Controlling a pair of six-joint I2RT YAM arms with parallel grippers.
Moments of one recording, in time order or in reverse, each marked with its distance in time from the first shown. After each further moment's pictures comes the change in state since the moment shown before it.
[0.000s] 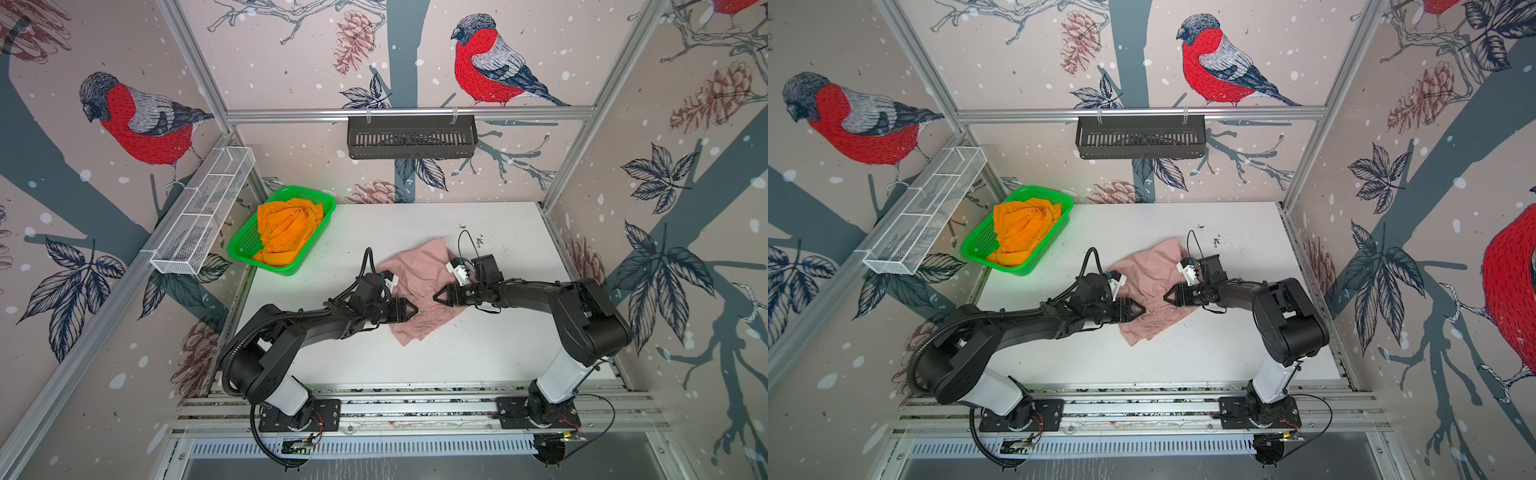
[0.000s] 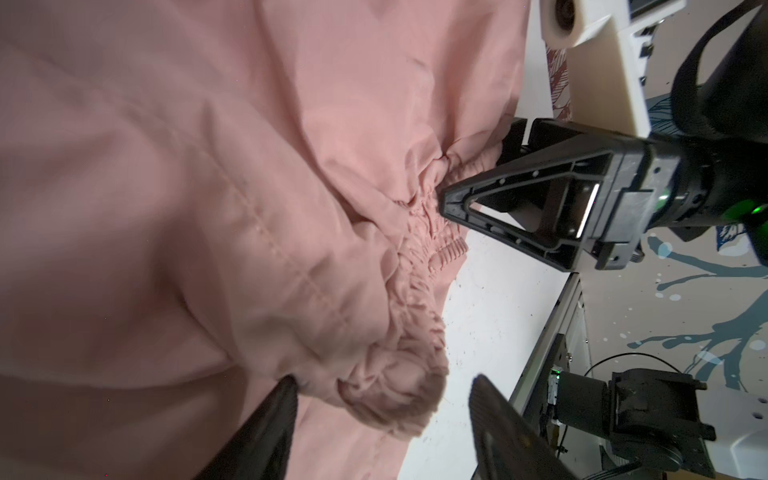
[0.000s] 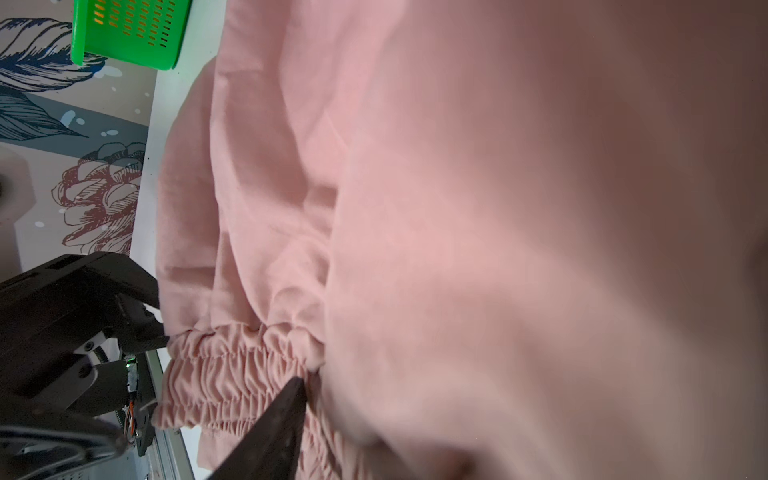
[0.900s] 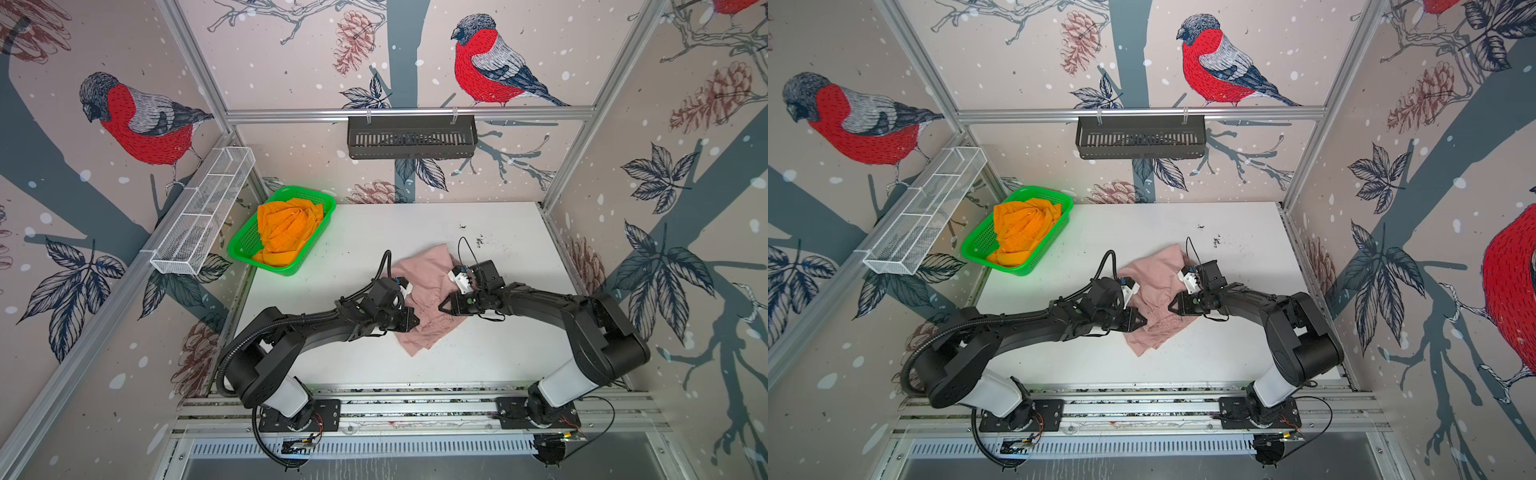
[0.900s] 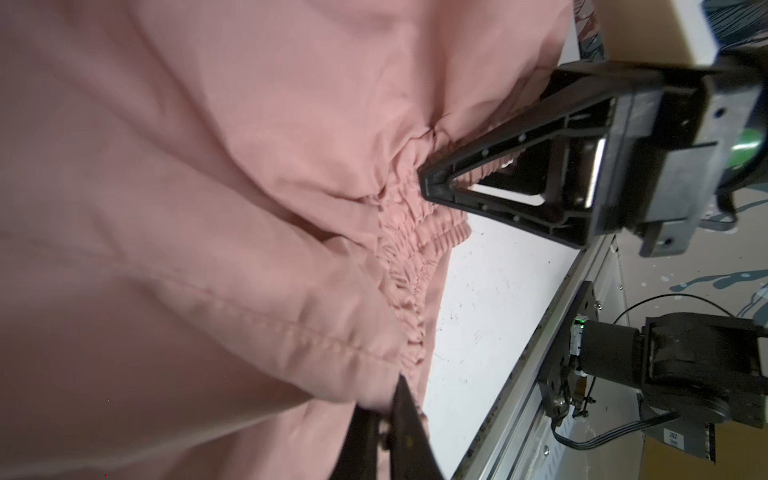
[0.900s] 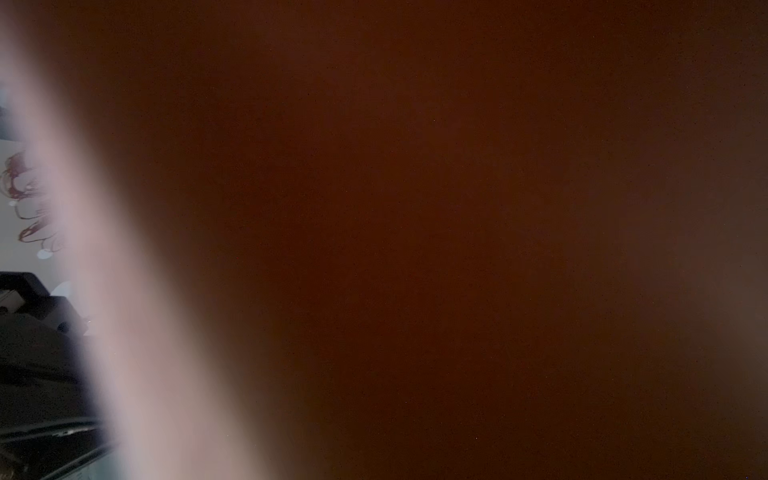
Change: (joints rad) left arm -0.128 0.000 0.071 -0.166 -0.050 0.078; right arm 0.034 -0.148 -0.053 -0.192 0.122 0.051
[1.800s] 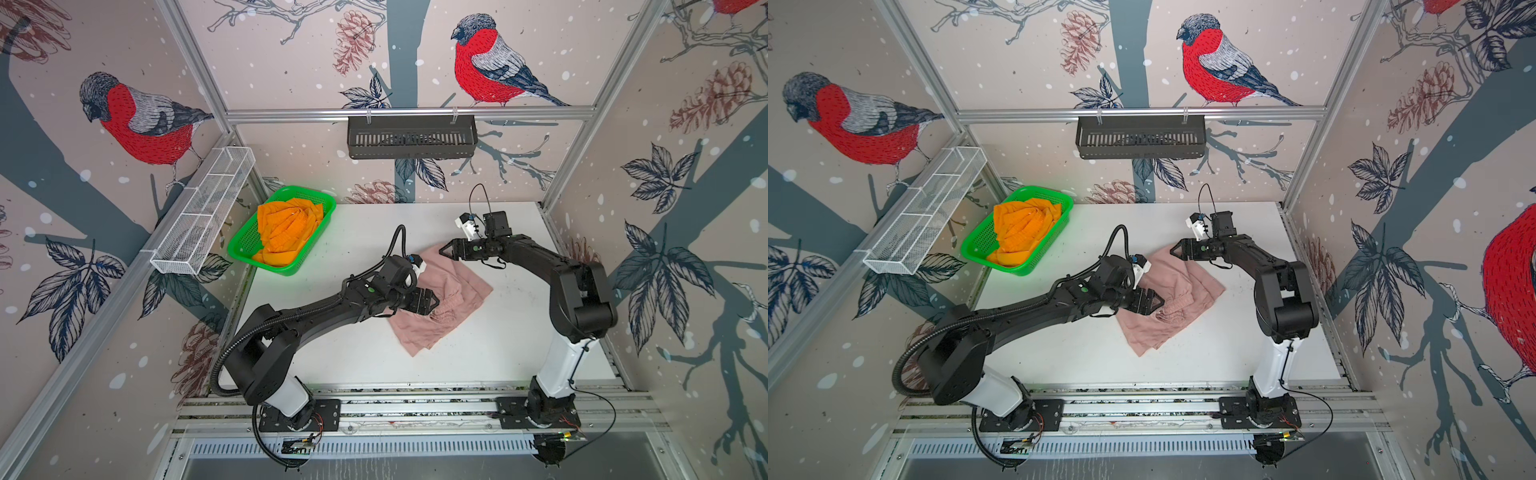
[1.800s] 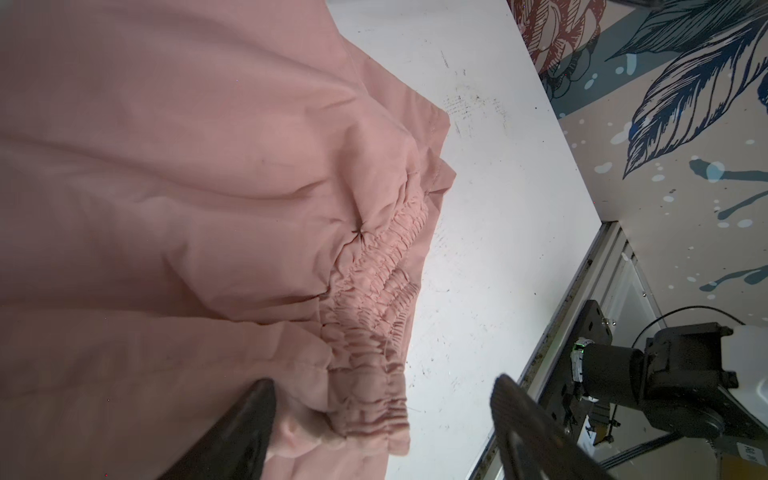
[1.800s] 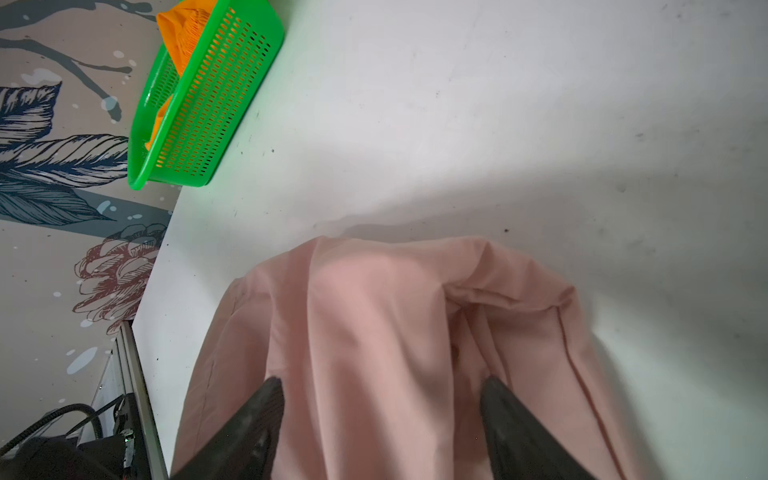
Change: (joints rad) left arm -0.007 -0.017 0.291 -0.253 -0.103 0.176; right arm -0.190 0.347 0.616 -0.130 -0.165 -0.199
